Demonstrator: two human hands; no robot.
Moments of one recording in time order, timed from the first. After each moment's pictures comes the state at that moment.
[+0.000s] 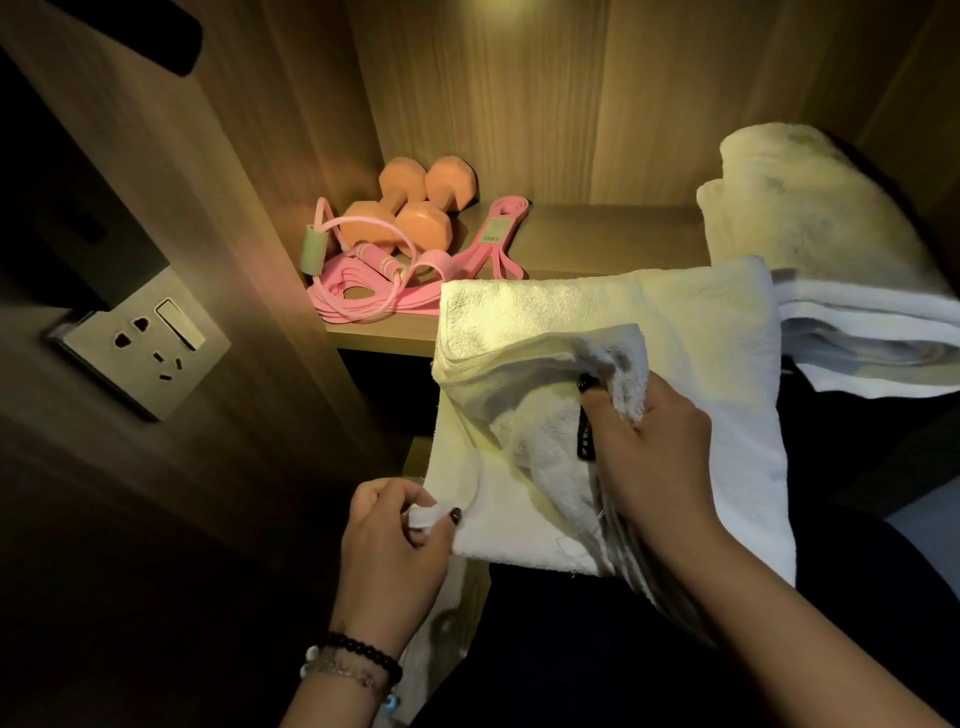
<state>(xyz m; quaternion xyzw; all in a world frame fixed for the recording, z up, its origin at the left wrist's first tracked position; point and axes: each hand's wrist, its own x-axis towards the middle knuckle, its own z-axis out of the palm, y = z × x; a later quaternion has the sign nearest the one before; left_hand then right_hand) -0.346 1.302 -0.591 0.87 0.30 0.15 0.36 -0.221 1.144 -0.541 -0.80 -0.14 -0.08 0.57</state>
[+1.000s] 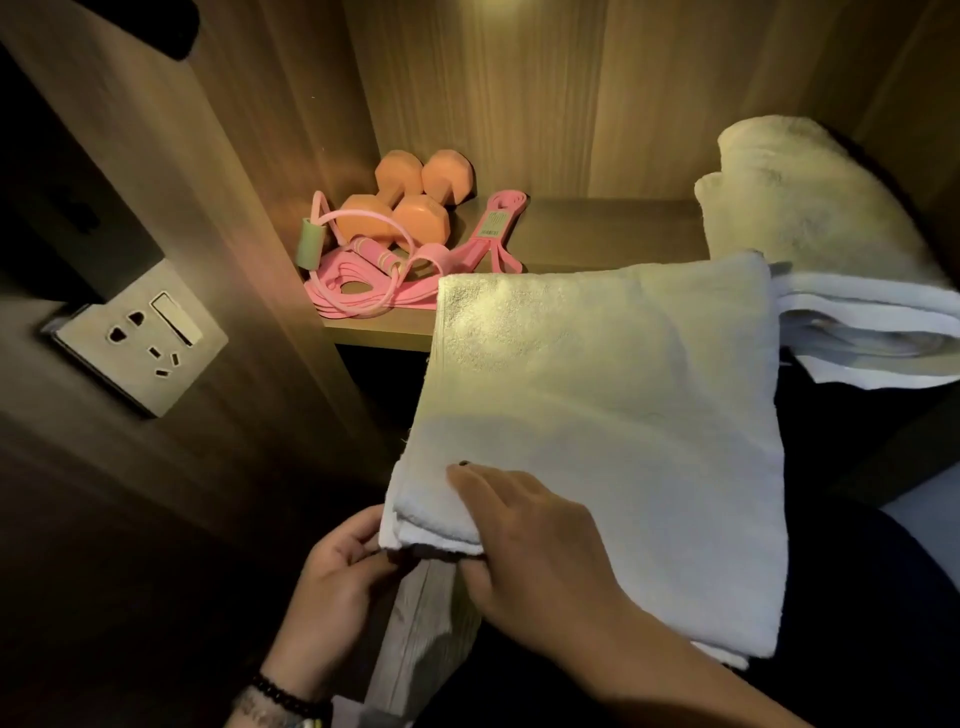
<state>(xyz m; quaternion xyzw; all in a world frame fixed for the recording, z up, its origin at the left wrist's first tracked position) -0.377 1.328 -0.593 0.60 0.26 0.09 0.75 -0.289 1.178 -0.571 -0.87 -0.42 -0.04 0.23</state>
